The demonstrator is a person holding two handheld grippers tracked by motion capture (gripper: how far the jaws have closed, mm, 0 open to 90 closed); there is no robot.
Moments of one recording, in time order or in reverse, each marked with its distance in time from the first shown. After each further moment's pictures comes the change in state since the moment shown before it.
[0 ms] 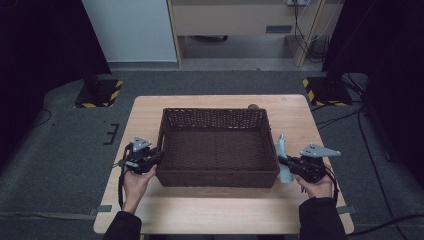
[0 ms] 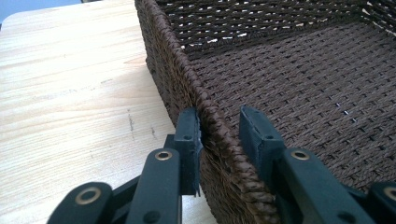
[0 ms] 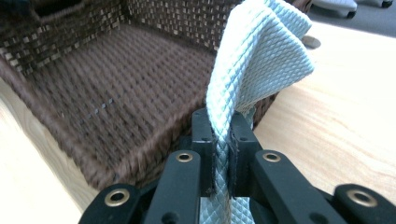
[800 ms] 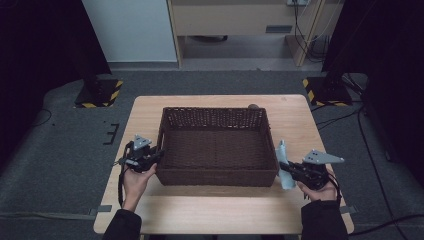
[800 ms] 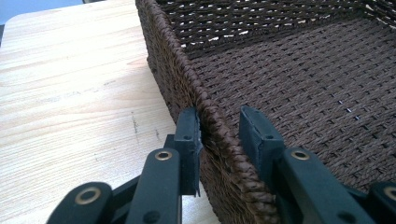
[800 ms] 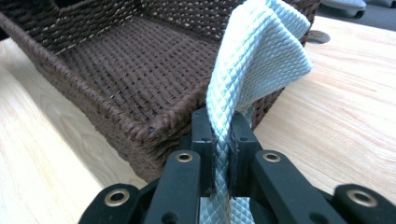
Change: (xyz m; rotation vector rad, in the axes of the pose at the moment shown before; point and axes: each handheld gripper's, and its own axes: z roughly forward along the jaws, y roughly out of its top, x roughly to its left) left arm 0.002 0.003 0.003 0.007 0.006 0.003; right arm 0.008 -0.011 -0.012 -0.002 0.024 -0.011
